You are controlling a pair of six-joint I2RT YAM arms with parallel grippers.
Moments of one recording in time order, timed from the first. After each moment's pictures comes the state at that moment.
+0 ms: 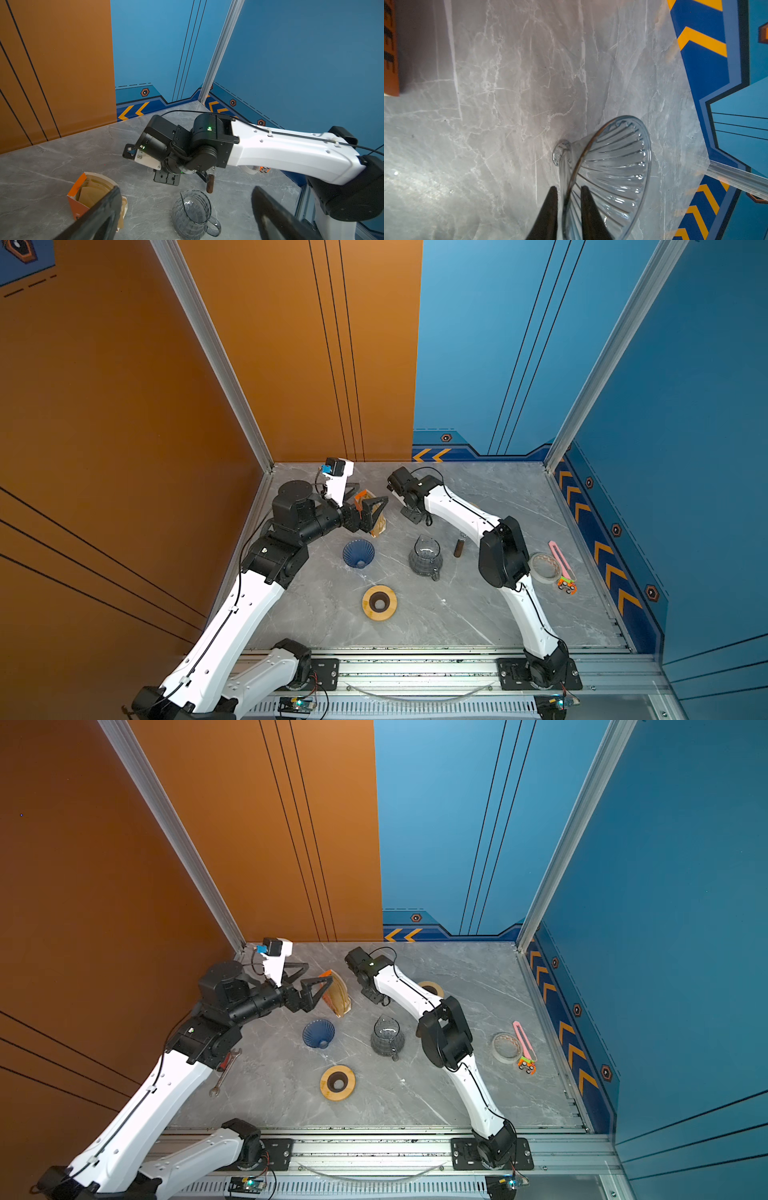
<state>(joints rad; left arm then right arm) -0.38 1.01 1.13 -0.31 0.39 -0.21 0.67 2.35 2.16 -1.02 0.43 -0.26</state>
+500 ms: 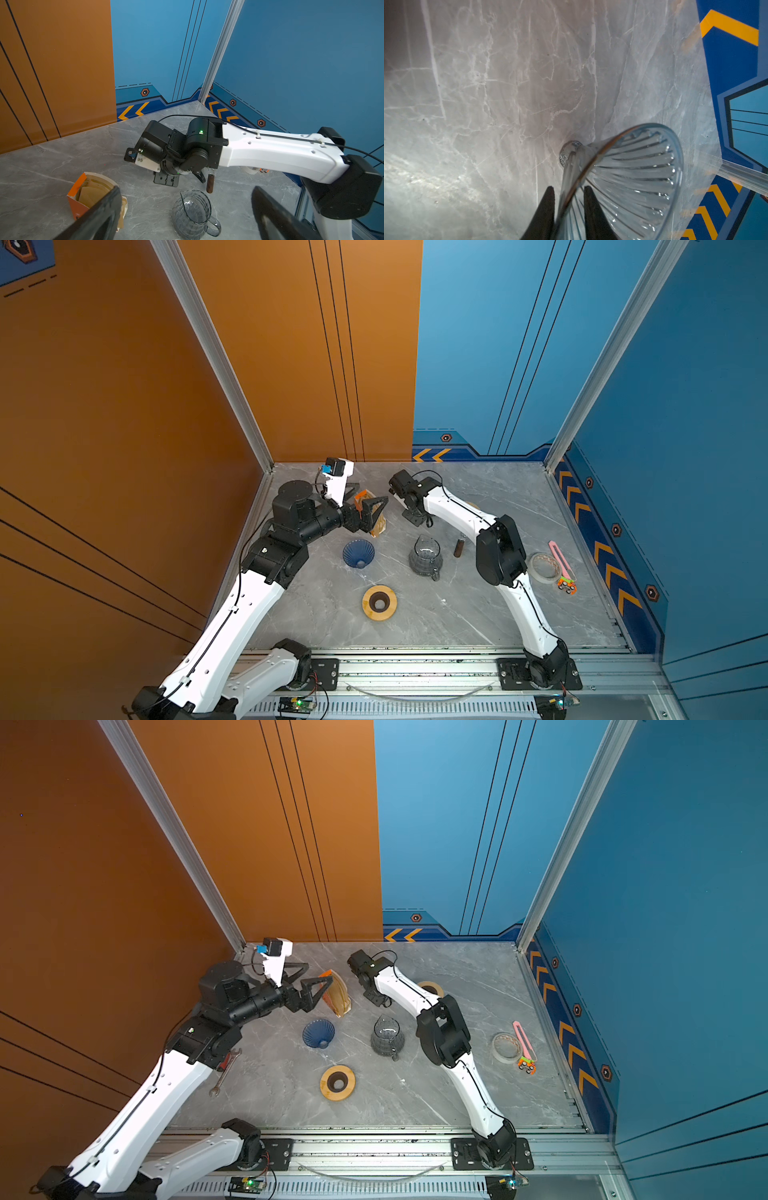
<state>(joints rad) -0.38 1.01 1.13 -0.31 0.39 -0.21 0.66 2.39 2.16 -1.02 0.42 -0.26</state>
